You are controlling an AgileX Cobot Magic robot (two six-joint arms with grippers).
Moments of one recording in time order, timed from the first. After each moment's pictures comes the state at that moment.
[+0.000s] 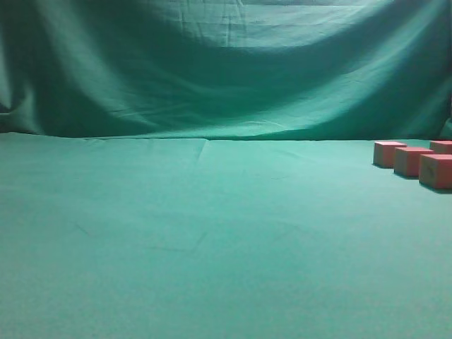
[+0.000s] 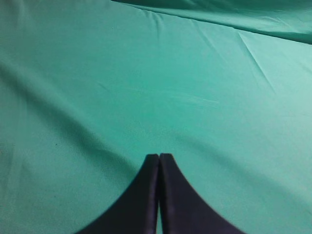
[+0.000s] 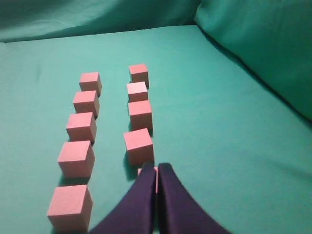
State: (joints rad) left arm -0.01 -0.01 0.02 -0.12 0.36 -0.08; right arm -0.10 -0.01 0.03 0.03 0.39 0.02
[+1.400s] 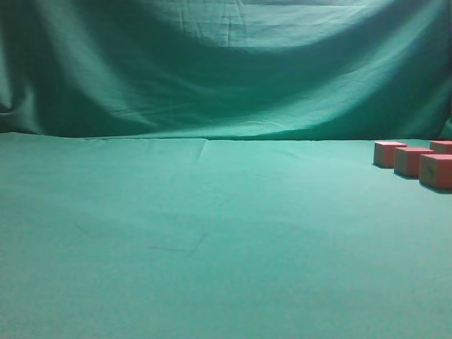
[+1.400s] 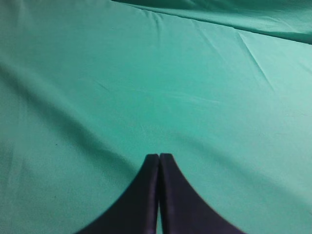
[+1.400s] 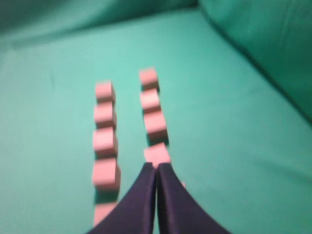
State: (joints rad) left arm -0.01 -0.01 0.02 -0.12 0.36 -0.08; right arm -0.07 0.35 -0.38 0.02 0.58 0.15
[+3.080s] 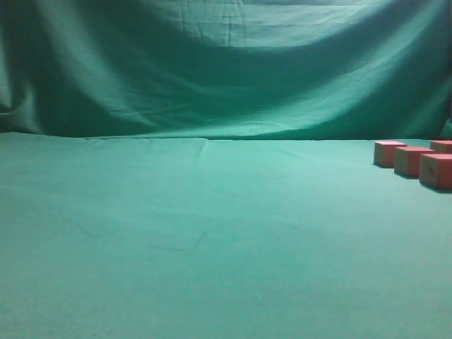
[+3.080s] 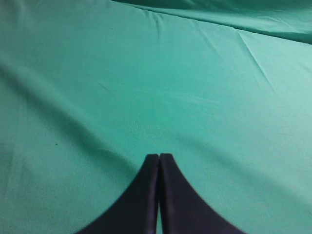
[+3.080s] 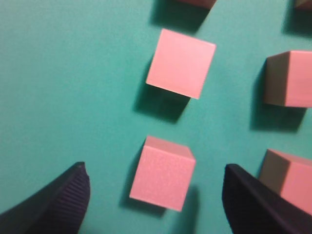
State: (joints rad) left arm -0.01 -0.01 0.02 -0.12 0.36 -0.08; right arm 0.25 1.39 -0.65 0.04 0.67 -0.02
